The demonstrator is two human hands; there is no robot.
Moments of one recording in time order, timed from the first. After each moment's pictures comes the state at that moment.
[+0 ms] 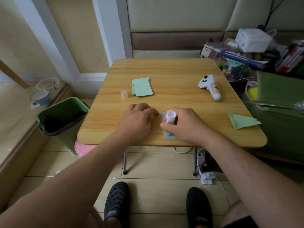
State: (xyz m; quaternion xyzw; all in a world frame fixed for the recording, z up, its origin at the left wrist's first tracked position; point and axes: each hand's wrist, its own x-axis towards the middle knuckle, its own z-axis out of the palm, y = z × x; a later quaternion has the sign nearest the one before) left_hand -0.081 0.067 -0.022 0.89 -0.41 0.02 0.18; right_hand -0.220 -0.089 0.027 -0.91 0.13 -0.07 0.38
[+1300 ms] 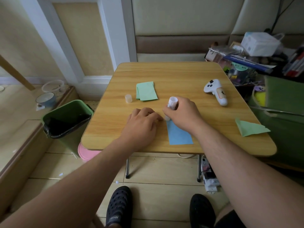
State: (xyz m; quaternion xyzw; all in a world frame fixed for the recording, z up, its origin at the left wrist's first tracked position) left_hand -0.086 0.067 -0.019 0.89 -0.42 0.03 0.19; right_hand -0.159 -0.102 0.015 -0.87 0.22 -0.16 0.41
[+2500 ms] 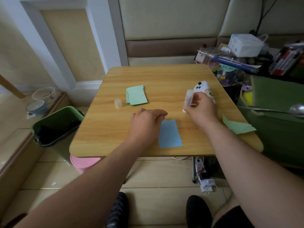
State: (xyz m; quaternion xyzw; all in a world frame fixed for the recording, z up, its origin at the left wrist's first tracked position) left_hand -0.105 0.013 -0.004 0.87 -0.37 0.04 0.31; right_hand -0.181 -0.184 -0.002 -0.79 0.33 -0.27 0.43
